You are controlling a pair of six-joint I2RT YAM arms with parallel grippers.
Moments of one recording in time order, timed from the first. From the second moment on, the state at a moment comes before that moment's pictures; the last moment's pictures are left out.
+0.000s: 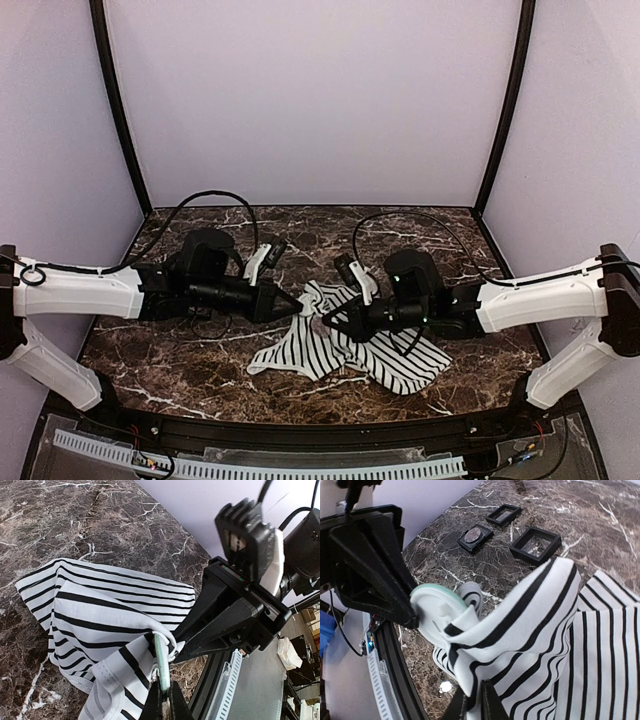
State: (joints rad) left arm -0.90 1.39 0.82 0.09 0.39 -0.48; right arm 1.02 1.43 0.74 0.20 -0.21 0.41
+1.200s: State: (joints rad) left arm -0.85 1.40 0.76 0.03 0.39 -0.51; right arm 1.03 1.36 0.74 0.16 -0.04 0.47
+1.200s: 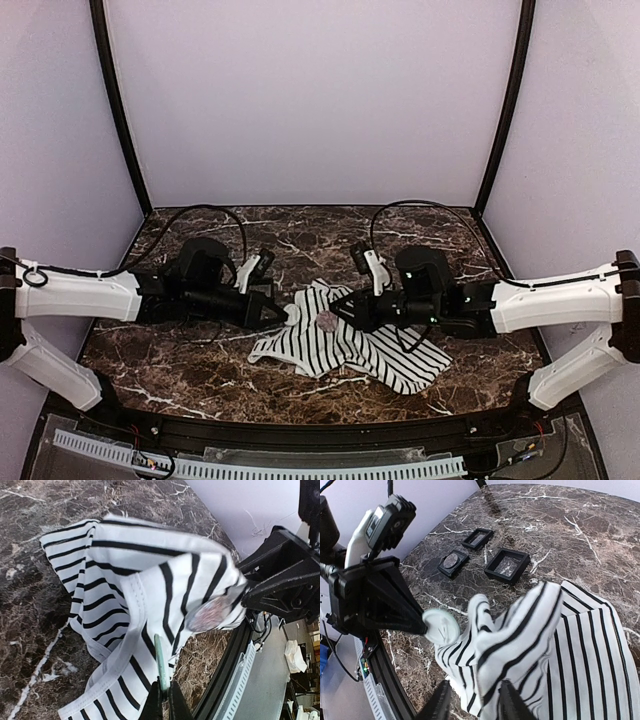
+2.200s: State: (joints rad) left arm -0.81 1.42 1.05 -0.07 1.01 -0.20; right arm 1.03 1.25 0.73 0.35 -0.44 0.49
